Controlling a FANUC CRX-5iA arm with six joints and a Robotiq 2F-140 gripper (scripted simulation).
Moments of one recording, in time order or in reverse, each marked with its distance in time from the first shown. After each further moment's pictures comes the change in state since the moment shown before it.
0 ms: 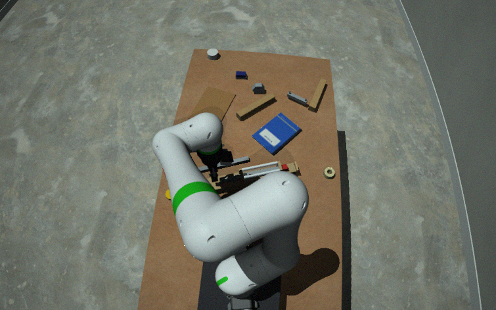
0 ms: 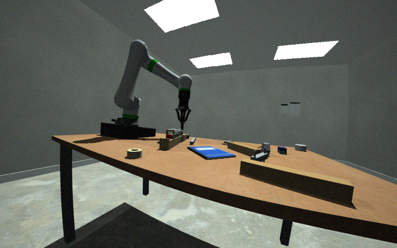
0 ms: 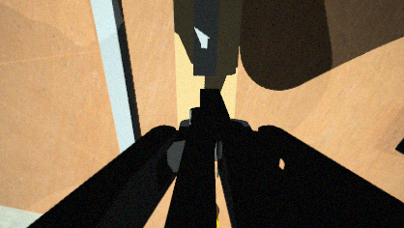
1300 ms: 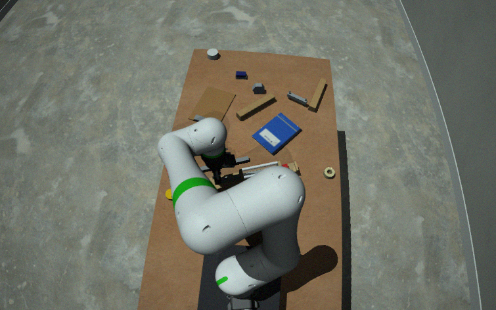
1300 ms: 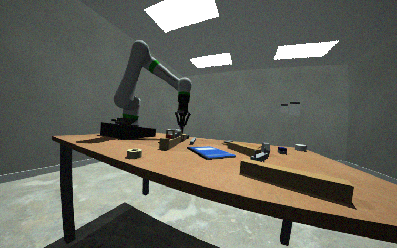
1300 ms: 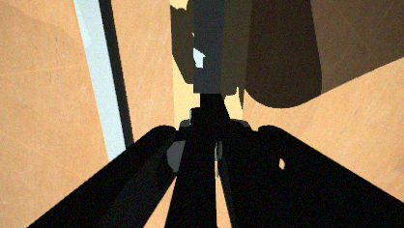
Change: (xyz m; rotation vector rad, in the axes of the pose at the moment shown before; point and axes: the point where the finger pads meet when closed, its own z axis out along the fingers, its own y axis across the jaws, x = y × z) arm 0.011 -0.001 0.032 0.001 0.000 0.000
